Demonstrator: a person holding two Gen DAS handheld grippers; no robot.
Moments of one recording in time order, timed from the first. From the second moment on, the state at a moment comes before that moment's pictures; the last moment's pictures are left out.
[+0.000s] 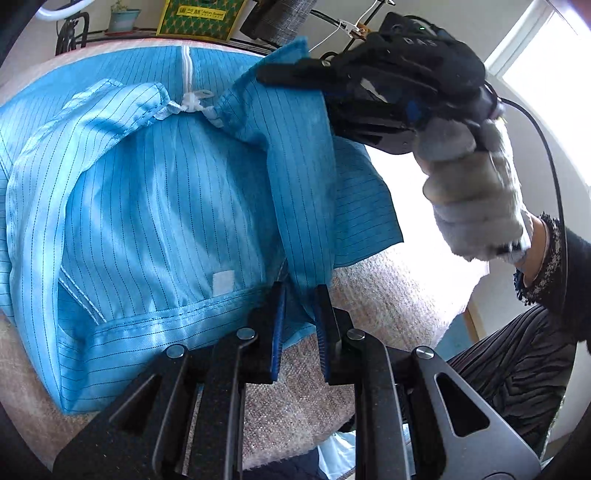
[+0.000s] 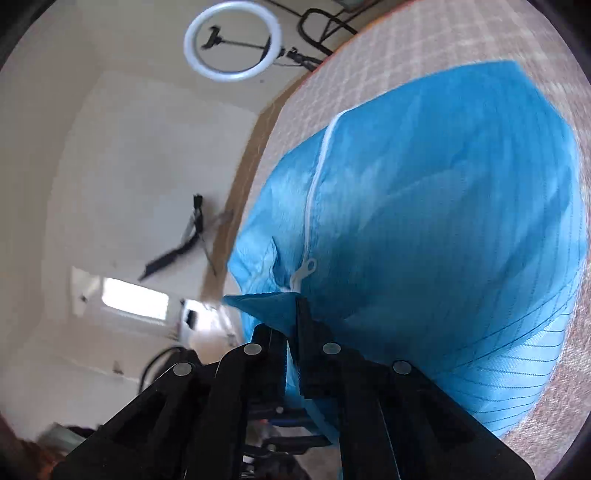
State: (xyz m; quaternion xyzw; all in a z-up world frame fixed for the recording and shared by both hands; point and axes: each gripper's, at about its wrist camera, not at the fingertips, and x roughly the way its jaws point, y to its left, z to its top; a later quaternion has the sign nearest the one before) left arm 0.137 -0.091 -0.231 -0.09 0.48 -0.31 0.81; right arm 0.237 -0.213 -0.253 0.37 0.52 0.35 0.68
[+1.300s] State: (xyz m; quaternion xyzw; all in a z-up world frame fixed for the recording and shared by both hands) left arm 0.191 0.079 -0.182 -0.15 0.46 -0.14 0.86; right arm 0.168 -0.236 -0.174 0.16 0.50 0.17 0.83
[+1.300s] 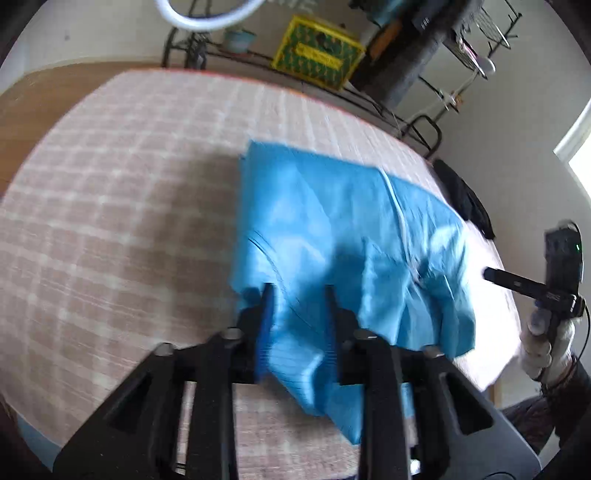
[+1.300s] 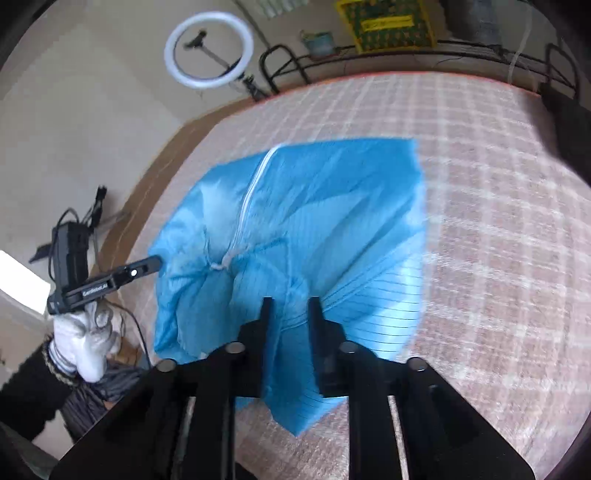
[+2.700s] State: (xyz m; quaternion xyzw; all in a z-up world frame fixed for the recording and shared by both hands) left arm 0.233 0.119 -0.223 -0.29 0.51 -0.17 0.79; right arm 0.216 -0.269 -0.201 0.23 0.49 0.16 0.83
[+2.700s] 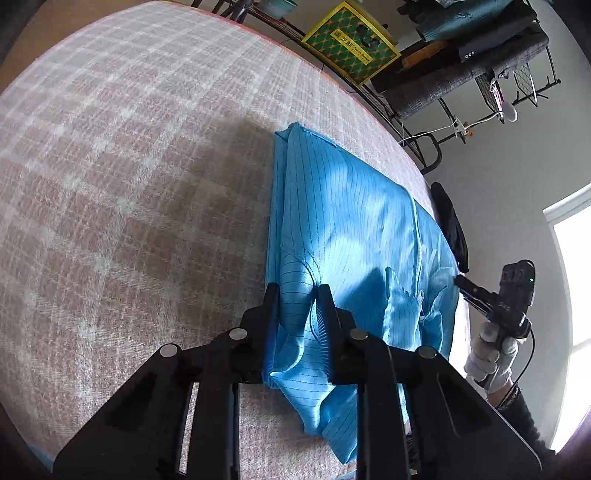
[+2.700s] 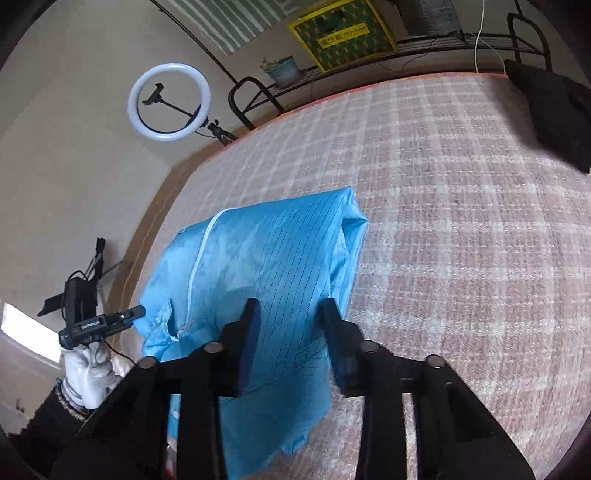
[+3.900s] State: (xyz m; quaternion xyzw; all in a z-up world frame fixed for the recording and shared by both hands) left arm 0.272 0.054 -0.240 -0.09 0.52 -0.16 0.83; right arm 0.232 -0.218 -0.232 0.05 0.52 0.11 0.84
